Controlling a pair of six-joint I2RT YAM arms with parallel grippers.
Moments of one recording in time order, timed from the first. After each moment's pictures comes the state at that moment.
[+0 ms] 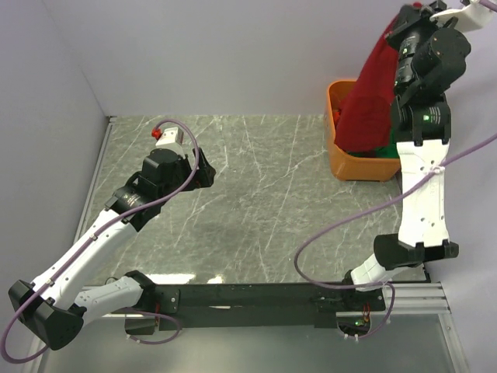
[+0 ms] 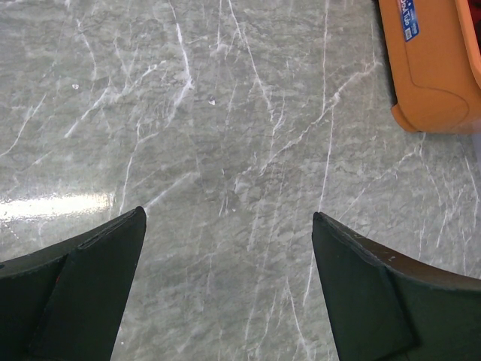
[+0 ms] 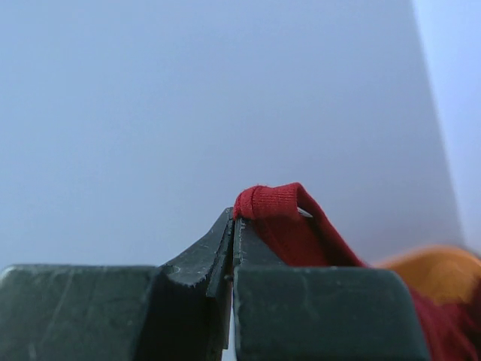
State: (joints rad) left arm -0.57 1.03 1.05 -0.48 -0.21 -0.55; right arm 0.08 1.57 2.24 -0.29 0.34 0.38
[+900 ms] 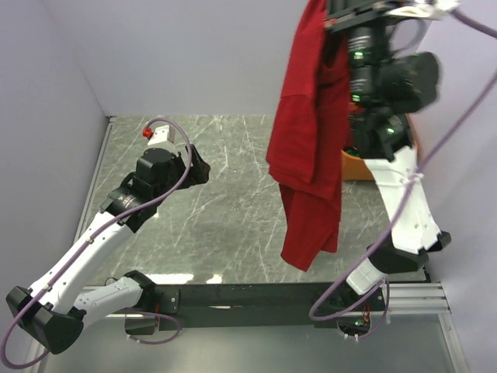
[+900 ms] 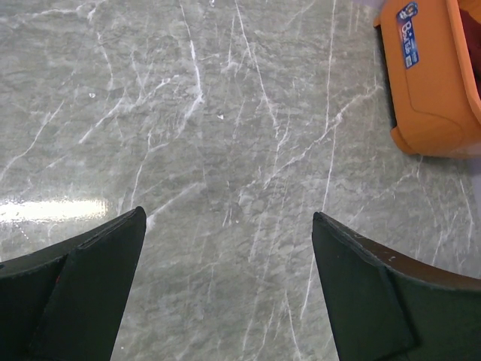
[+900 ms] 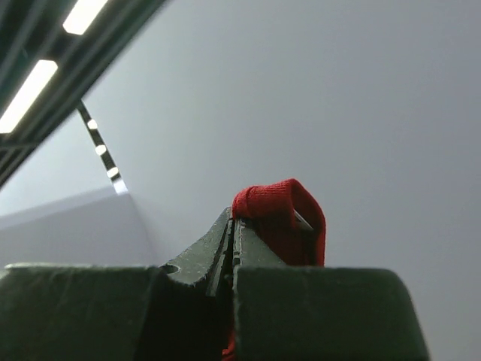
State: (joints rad) left arm -0.54 1.00 1.05 -0.48 -0.23 -0.57; right arm 0.58 1.59 2.38 0.10 0.28 0.27
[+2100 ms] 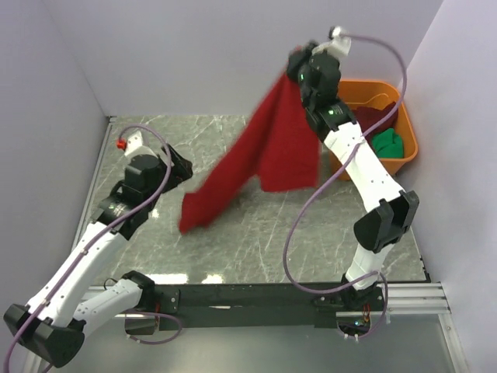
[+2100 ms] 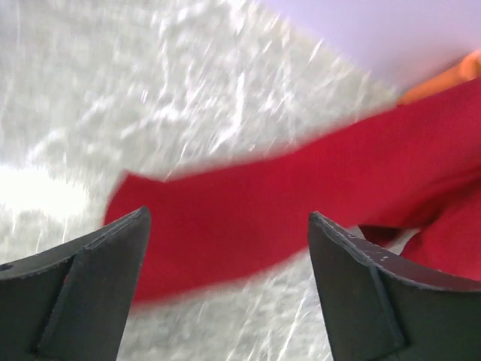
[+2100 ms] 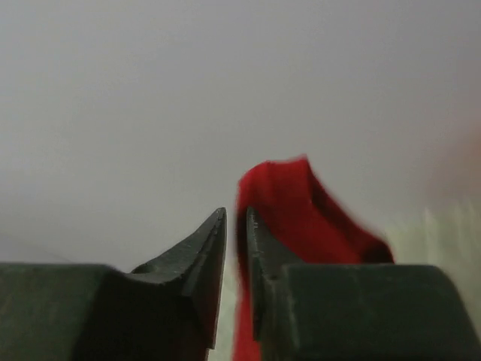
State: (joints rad) left arm -0.45 0.91 1.00 -0.48 -0.35 -0.74; right arm 0.46 1.79 2.04 -0.05 0.42 0.49
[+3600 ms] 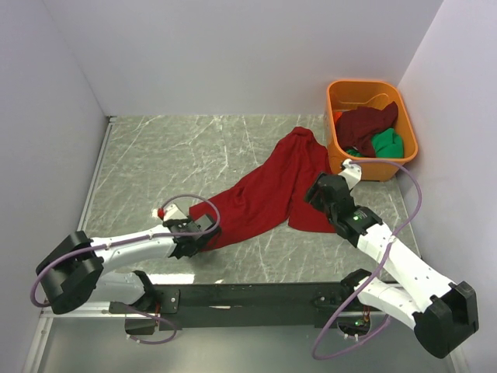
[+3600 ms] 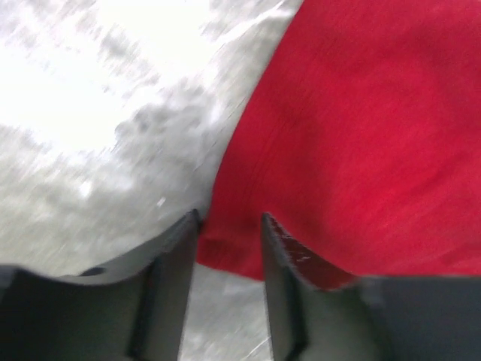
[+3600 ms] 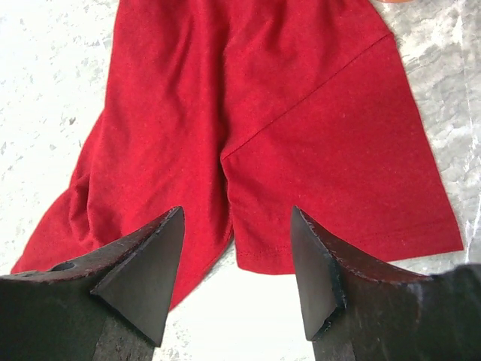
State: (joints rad) left arm -0.92 1.26 0.58 -0.66 -0.55 -1.64; right arm 0.49 0.94 0.68 -0.39 0.45 0.78
